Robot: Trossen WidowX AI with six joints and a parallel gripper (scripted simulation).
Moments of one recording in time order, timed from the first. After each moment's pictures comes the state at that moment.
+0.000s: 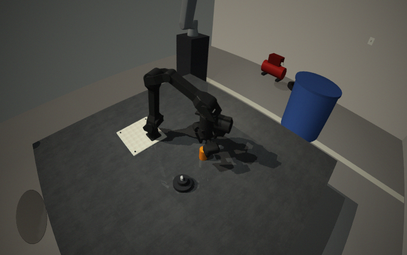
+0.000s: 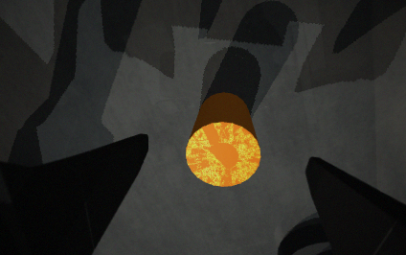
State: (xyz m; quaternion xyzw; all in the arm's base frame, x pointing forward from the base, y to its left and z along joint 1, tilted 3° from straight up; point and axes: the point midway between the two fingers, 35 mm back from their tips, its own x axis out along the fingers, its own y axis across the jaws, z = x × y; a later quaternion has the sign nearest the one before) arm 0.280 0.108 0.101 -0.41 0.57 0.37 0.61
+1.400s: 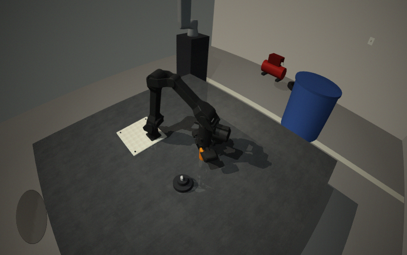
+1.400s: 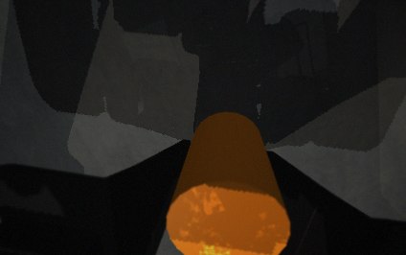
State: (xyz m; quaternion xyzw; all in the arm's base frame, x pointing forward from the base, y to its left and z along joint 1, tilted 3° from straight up) arm 0.281 0.107 0.053 -0.40 0.57 0.37 0.61
